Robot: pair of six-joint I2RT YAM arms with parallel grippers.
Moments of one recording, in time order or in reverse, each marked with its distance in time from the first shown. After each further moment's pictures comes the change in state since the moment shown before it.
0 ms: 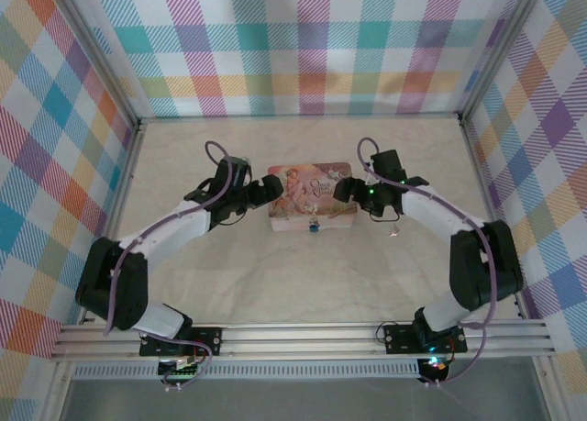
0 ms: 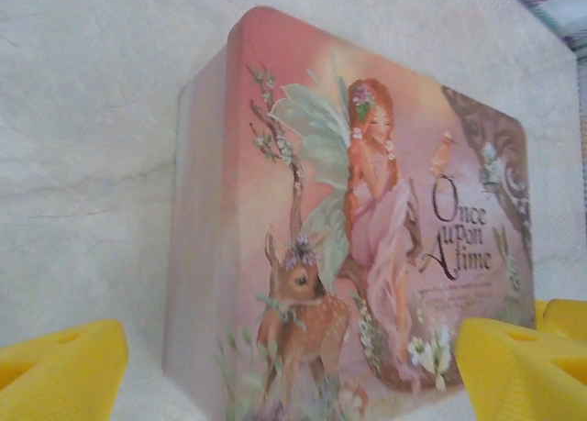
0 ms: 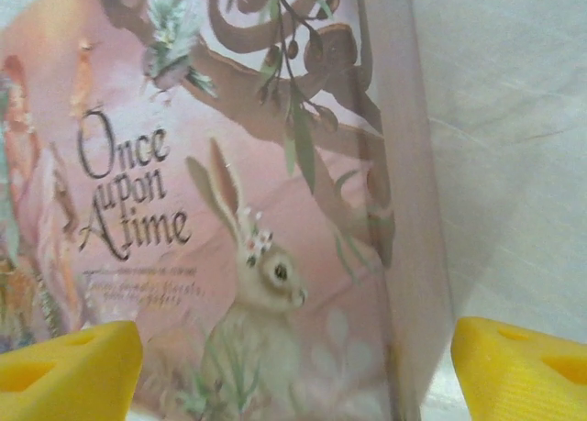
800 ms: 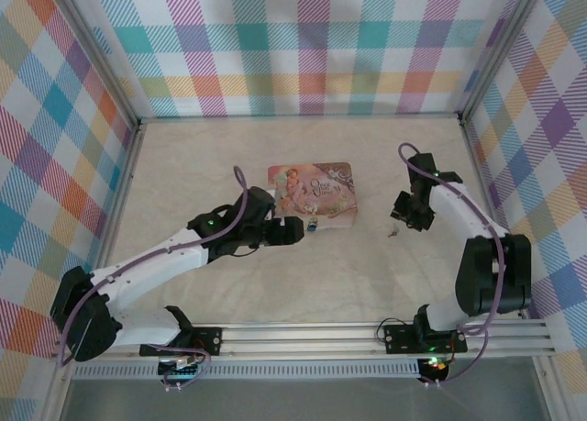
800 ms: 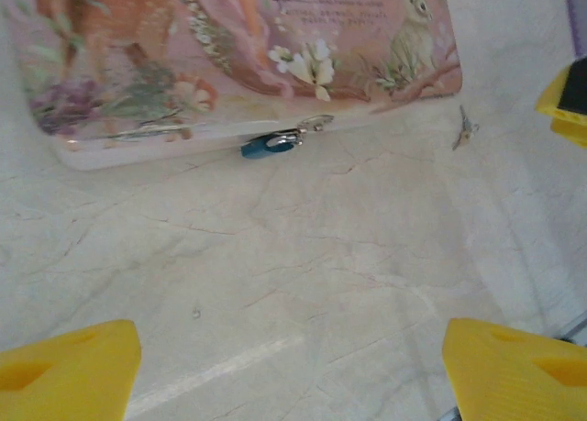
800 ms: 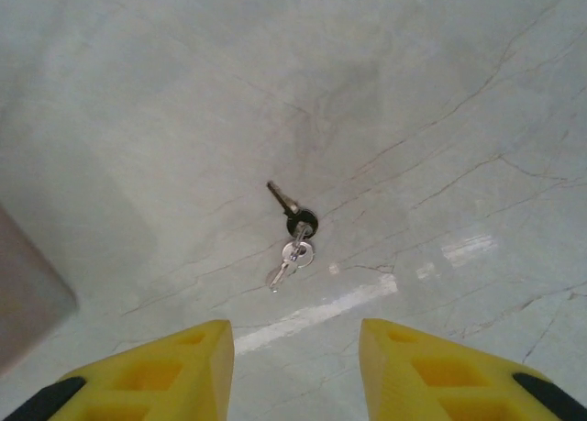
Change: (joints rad) left arm -0.366 -0.181 -0.004 -0.261 -0.095 0.023; right arm -0.228 -0.022 0.029 -0.451 0.307 -0.003
